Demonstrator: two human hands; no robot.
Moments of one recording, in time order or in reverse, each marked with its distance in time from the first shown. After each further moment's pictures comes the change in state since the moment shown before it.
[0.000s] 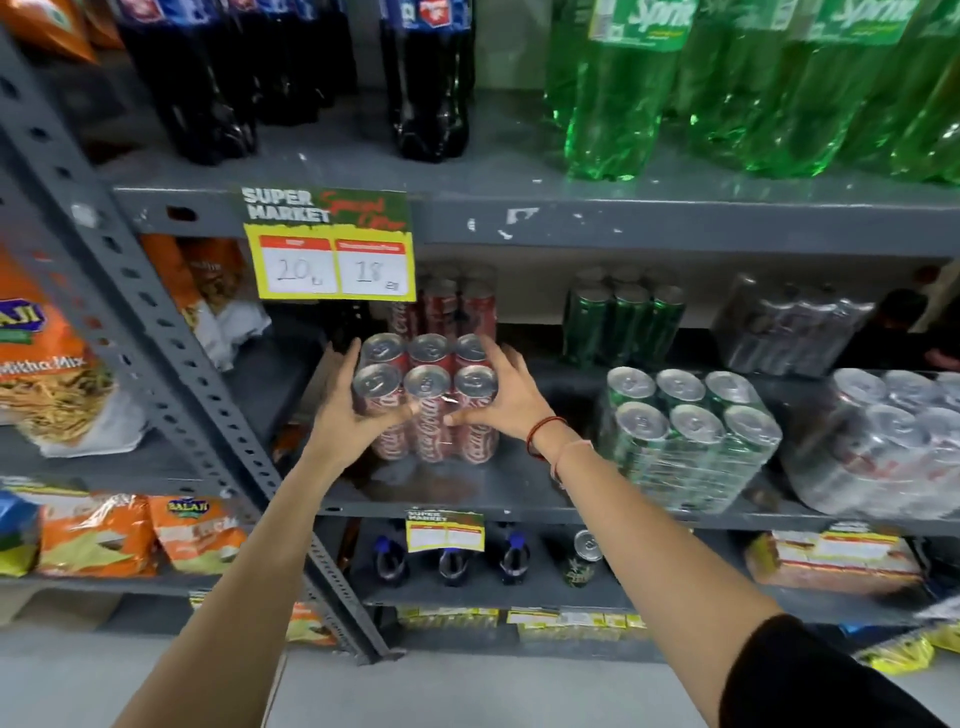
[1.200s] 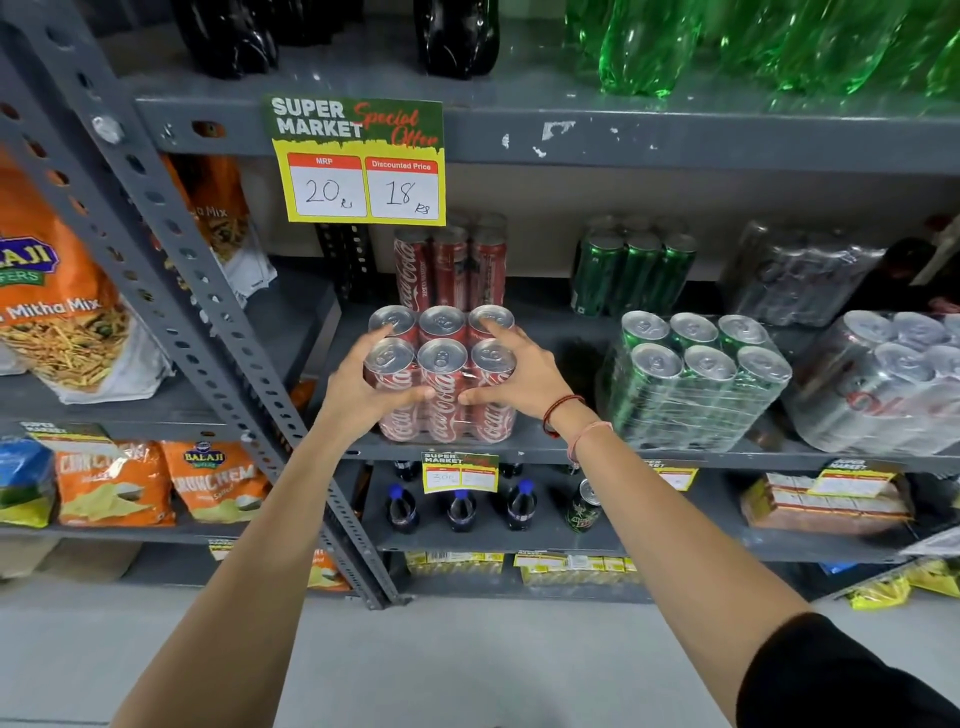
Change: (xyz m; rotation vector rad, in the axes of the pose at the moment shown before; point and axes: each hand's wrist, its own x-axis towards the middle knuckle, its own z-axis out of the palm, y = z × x) left_hand -0.036 0.000 -0.012 0.062 -0.076 -0.111; right_hand -0.038 0.001 0.023 0.062 0.063 -0.014
